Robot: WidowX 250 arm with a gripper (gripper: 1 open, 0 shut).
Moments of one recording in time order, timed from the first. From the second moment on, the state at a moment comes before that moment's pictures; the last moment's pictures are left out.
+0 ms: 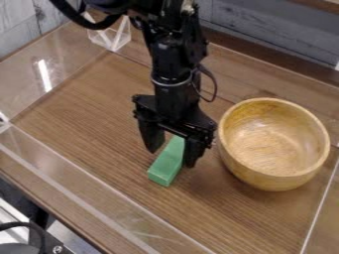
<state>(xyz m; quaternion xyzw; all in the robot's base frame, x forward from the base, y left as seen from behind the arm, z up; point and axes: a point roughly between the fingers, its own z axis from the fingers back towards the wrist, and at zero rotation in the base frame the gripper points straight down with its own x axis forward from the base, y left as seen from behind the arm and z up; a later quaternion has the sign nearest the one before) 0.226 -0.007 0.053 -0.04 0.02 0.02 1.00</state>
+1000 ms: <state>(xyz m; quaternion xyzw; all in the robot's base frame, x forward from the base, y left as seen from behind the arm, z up) 0.229 -0.003 0.035 -0.04 0.00 0.01 1.00</state>
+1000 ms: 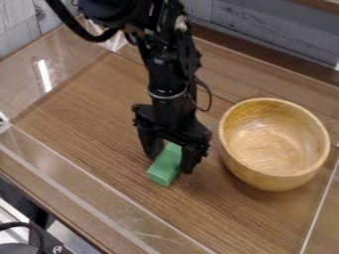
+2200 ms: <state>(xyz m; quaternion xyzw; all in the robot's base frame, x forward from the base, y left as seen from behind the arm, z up) 0.222 0.000 0.030 -0.05 0.03 0.01 1.00</state>
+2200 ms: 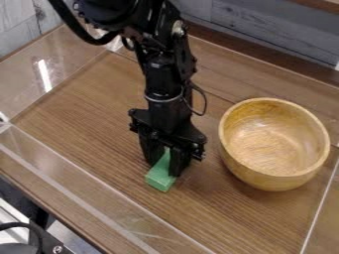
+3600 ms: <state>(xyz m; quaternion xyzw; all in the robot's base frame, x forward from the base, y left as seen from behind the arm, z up) 0.230 0.000 0.040 -0.05 0.03 0.00 1.00</state>
